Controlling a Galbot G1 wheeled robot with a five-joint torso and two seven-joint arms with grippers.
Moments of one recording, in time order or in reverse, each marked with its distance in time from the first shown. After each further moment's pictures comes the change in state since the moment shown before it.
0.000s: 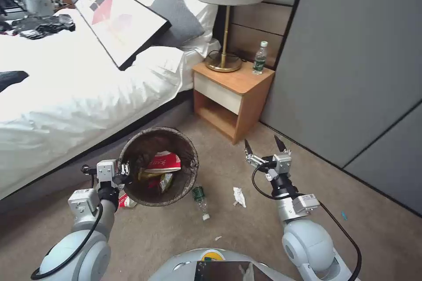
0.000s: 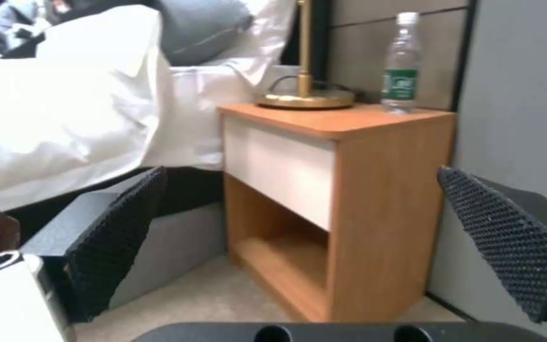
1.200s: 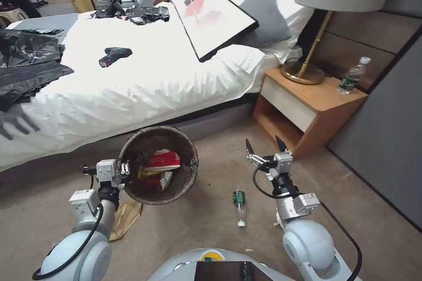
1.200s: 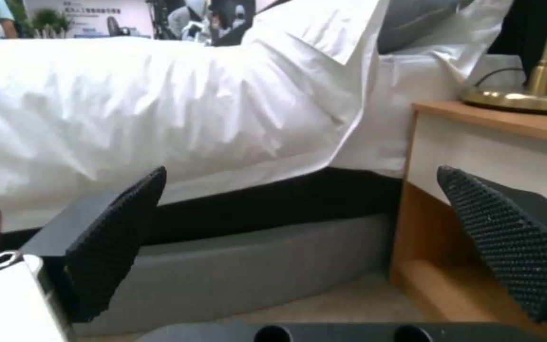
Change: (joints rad) left arm 0.004 -0.001 0.006 0.003 0.007 -0.026 -0.004; right arm 0.003 -0.006 0.013 -0.015 0.017 -0.005 0.005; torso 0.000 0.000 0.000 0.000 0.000
